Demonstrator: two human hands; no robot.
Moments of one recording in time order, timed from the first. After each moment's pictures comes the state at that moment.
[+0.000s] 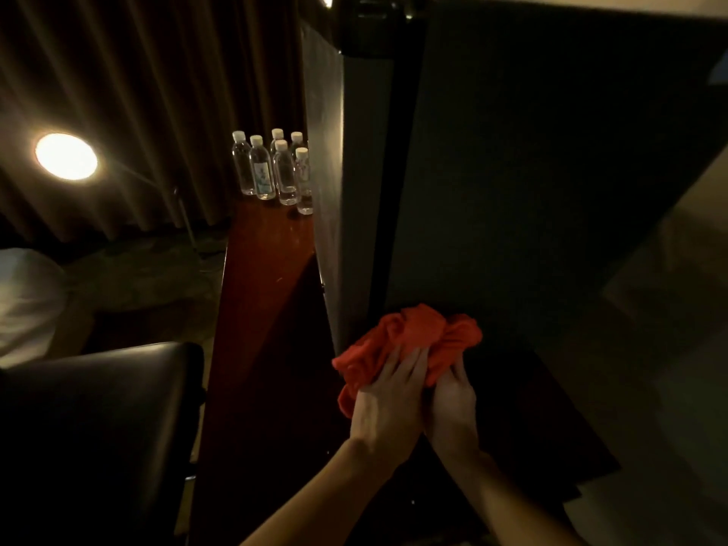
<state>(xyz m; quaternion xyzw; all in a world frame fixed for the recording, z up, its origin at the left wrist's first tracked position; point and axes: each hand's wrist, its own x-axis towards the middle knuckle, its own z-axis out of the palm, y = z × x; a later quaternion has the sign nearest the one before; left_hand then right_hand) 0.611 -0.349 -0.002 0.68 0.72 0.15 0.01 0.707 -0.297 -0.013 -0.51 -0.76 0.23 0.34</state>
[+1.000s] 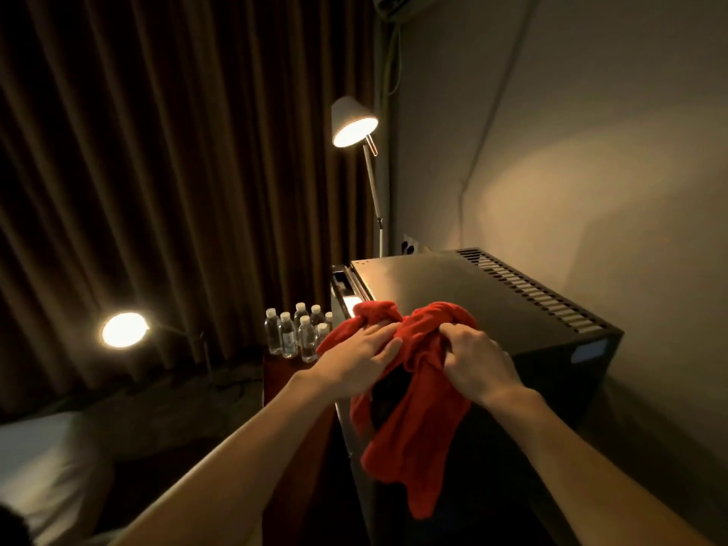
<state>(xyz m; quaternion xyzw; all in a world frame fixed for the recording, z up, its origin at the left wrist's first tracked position) 0.477 -0.301 0.402 0.71 0.66 0.21 0.15 0.664 -0.241 0.404 -0.51 -0.83 0.08 0.20</state>
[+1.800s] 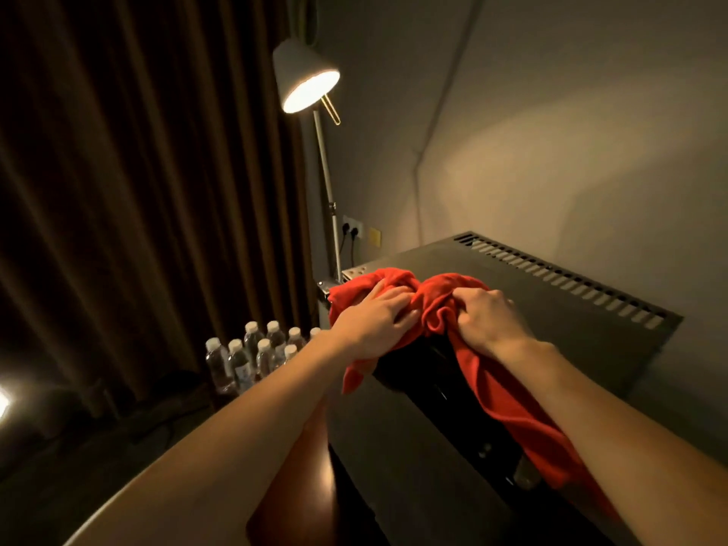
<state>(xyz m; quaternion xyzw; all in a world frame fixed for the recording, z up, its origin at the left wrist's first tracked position) 0.351 -0.088 0.374 0.85 0.49 0.20 0.08 0.545 -0.124 0.417 -0.67 -0.72 0.05 0.18</state>
